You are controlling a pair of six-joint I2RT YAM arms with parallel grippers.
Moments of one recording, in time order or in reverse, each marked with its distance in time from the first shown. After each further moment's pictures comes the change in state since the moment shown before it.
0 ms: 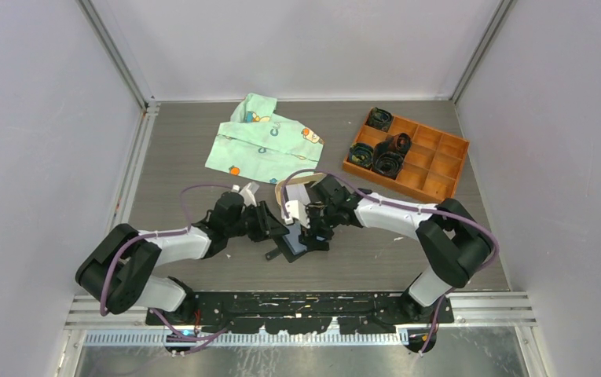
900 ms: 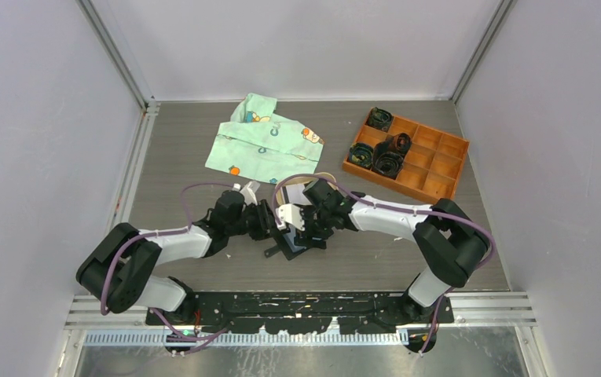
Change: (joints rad) left arm 0.000 0.006 0.015 0.002 0.011 -0.001; right arm 0.082 0.025 0.013 0.029 0.204 -0.020
